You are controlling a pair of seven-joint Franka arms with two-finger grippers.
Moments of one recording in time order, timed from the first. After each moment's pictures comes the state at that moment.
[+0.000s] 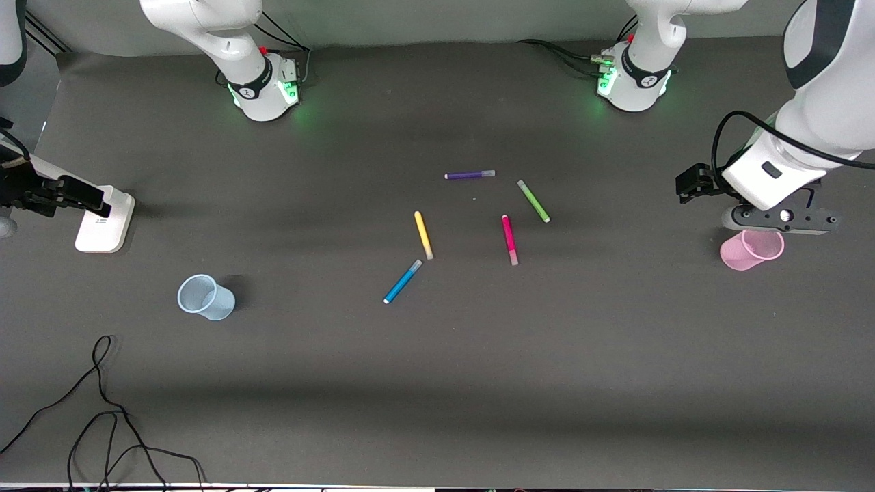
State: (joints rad) left arm -0.11 0.02 -0.07 -1.67 0.02 1.59 -0.09; right arm 0.02 0.01 -0.10 -1.63 0.00 1.59 -0.03
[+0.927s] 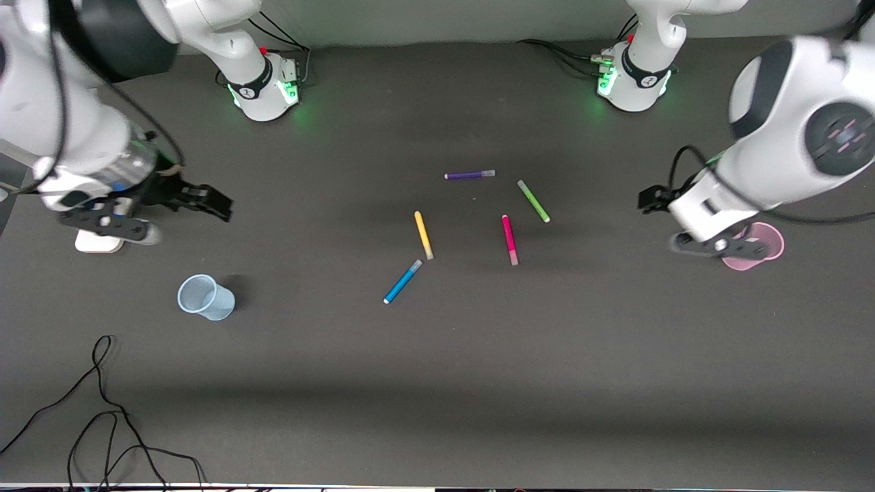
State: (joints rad) left arm -0.13 0.17 -0.12 -1.68 -0.02 1.61 -0.11; right arm 0.37 0.07 -0.08 -1.62 0.02 1.65 0.60
